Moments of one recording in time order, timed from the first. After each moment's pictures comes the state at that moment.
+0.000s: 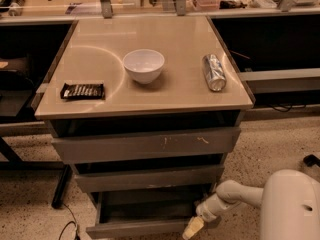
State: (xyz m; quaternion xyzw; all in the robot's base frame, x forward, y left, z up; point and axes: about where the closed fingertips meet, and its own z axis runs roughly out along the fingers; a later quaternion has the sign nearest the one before) arm 0.453 -0.136 0.203 -0.46 0.83 0.31 0.10
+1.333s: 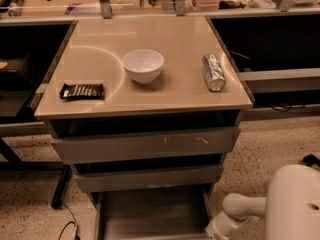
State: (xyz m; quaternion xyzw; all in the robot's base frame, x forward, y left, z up) arm 0.355 -0.170 0.206 -0.43 0.85 0.30 -0.01
